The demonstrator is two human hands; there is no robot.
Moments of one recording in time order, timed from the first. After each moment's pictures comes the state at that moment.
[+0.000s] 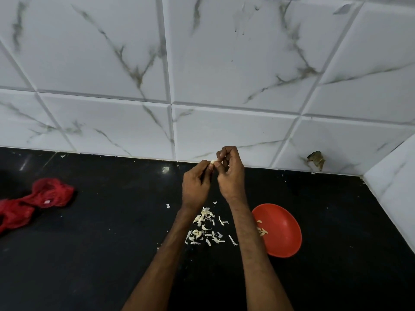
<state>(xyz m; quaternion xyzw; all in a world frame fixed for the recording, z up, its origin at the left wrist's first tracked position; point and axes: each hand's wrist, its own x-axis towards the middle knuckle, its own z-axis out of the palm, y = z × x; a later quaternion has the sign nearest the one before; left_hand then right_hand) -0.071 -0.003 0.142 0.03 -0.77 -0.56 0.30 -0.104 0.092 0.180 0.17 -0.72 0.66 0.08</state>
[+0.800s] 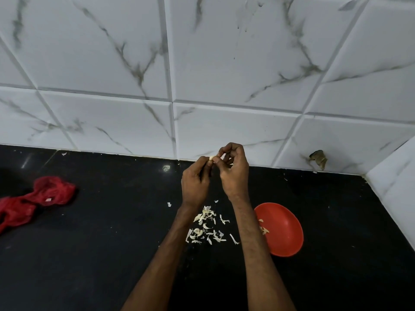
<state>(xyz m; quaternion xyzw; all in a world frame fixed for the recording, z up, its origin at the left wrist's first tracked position) -0.070 -0.005 0.146 0.04 -0.77 -0.55 0.33 -0.097 0.093 0.194 0.15 -0.72 0.68 0.10</state>
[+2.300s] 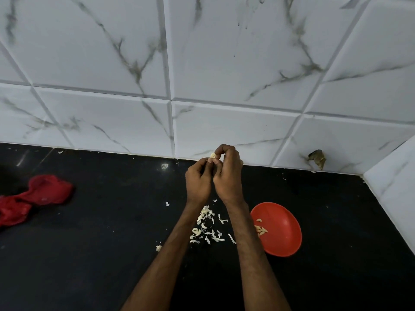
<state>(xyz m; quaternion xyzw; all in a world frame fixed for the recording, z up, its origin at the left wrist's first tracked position) -0.075 0.009 0.149 0.10 -0.67 -0.70 0.24 -0.098 0.088 0.174 0.22 -0.82 0.50 0.19</state>
